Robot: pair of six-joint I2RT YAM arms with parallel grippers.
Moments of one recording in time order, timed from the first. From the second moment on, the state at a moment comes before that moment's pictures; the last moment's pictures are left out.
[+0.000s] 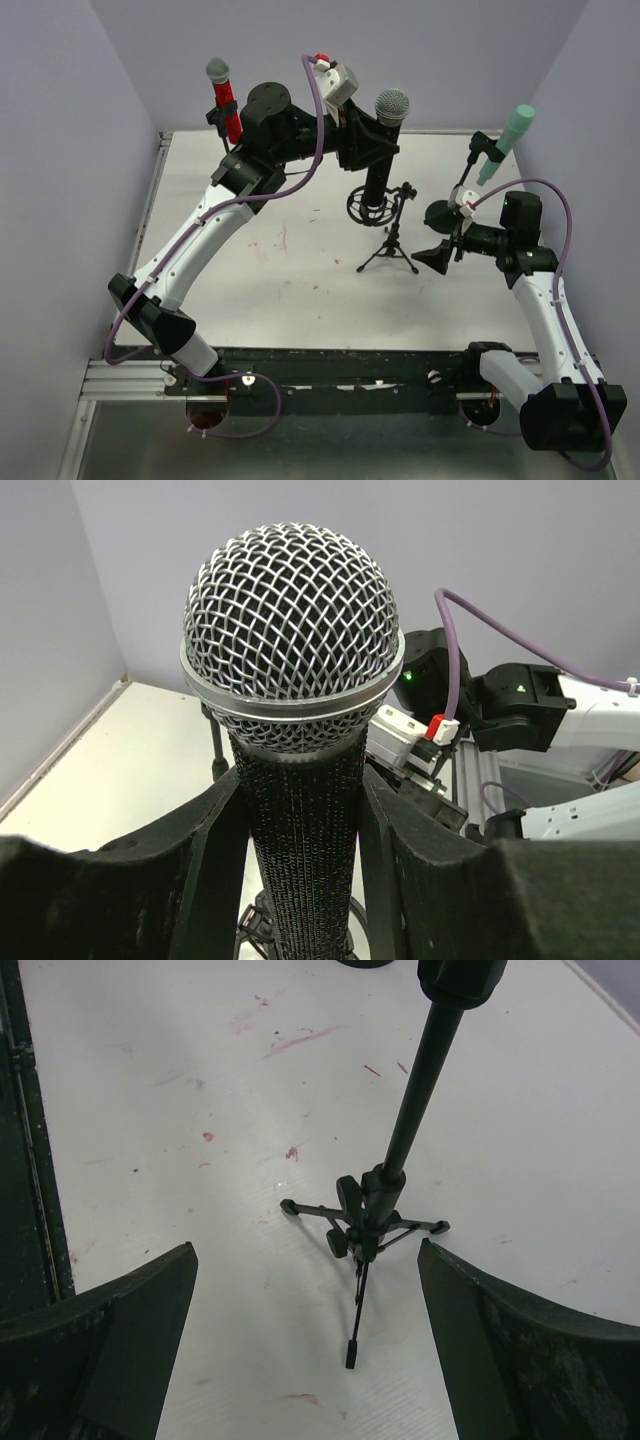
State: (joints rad) left arm -0.66 1.57 1.83 -0.09 0.70 -0.22; right arm -0.05 0.97 0.82 -0.46 -1.10 -0.62
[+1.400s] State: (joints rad) left arm -0.67 1.32 1.18 0.64 0.53 -0.29; right arm -0.05 0.96 0.82 -0.46 -1.10 -0.62
